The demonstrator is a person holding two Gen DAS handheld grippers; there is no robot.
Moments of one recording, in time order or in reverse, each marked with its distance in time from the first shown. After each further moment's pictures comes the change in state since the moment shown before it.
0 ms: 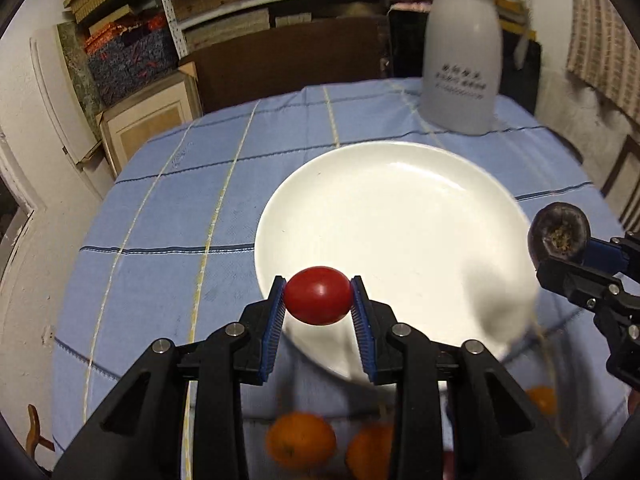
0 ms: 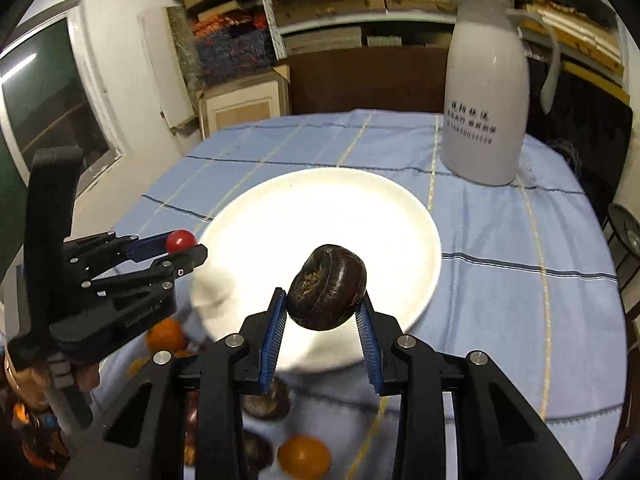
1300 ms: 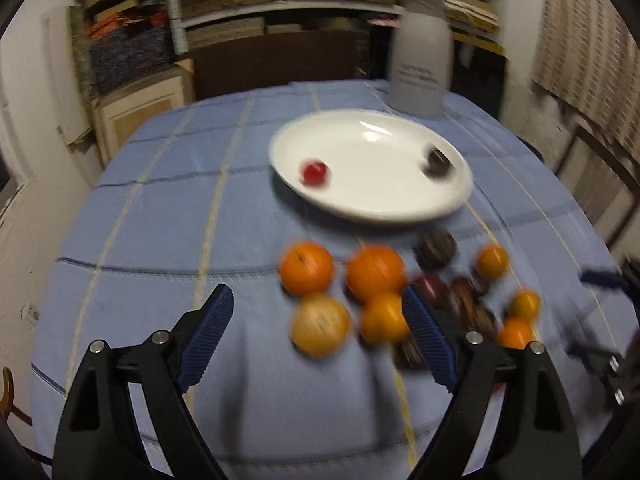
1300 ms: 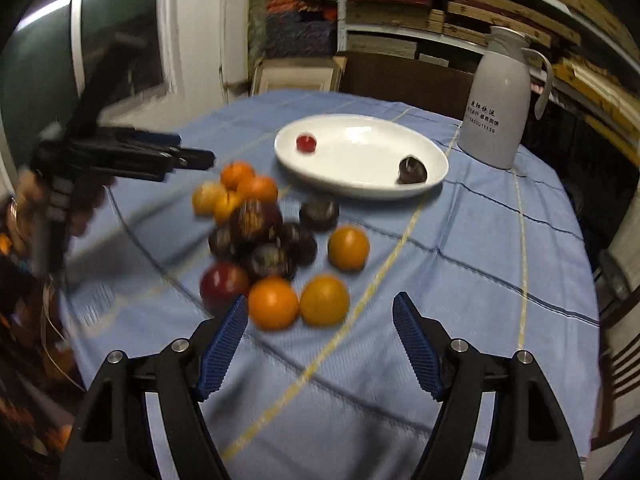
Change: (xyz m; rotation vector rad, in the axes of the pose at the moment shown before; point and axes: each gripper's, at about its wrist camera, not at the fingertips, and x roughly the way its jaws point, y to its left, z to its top) left arm -0.096 0.026 -0.129 -0.008 -0.067 -0.152; right arm -0.107 0.041 -0.160 -0.286 -0.013 -0.011
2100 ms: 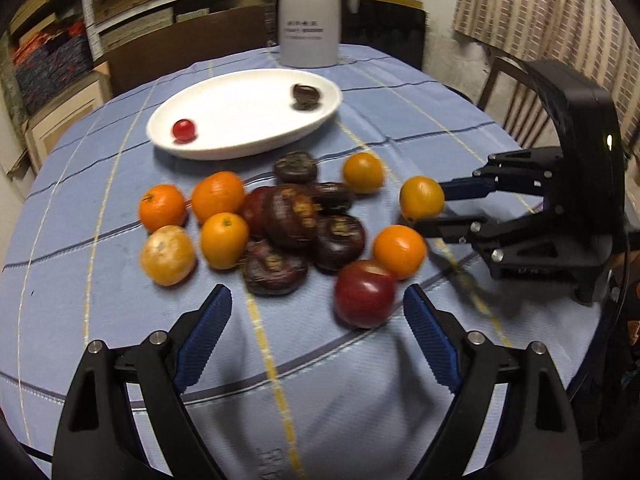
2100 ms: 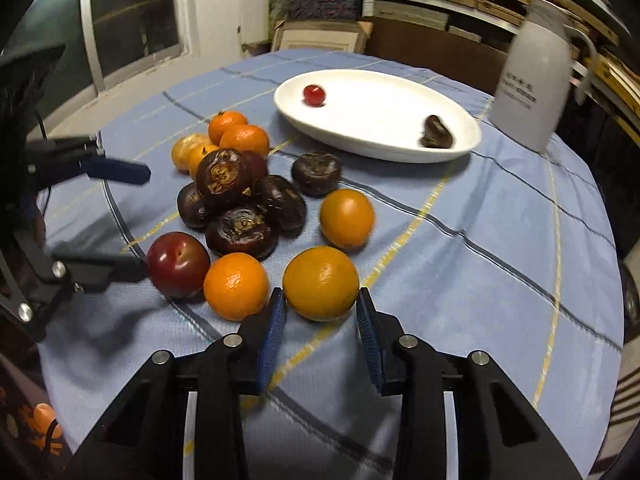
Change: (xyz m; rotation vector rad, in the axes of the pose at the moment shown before) left arm -0.004 -0.081 -0.045 0.173 0.078 -0.197; right arm 0.048 -0.022 0.000 -0.043 0.113 0.078
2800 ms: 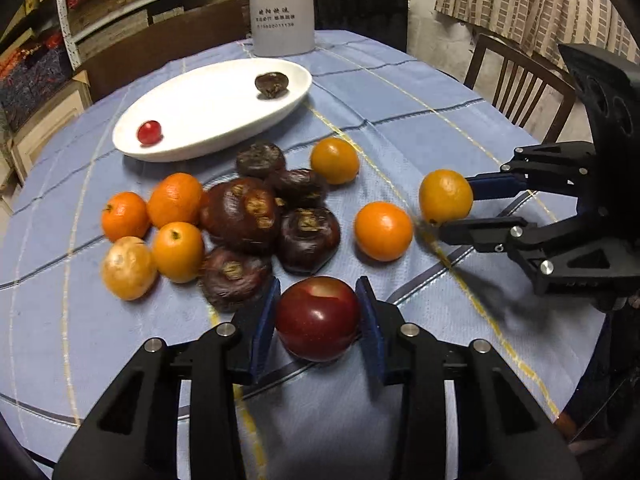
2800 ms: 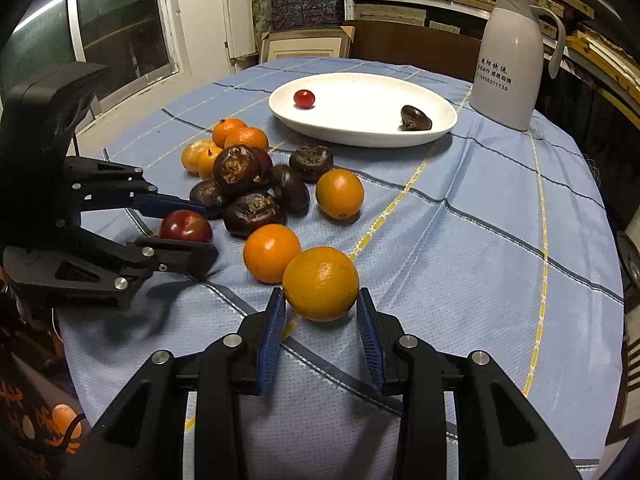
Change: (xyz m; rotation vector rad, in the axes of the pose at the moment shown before) left arm 0.018 -0.015 0.003 0.060 0.029 -0.001; right arm -0.023 0.002 -0.022 0.075 -0.024 0.015
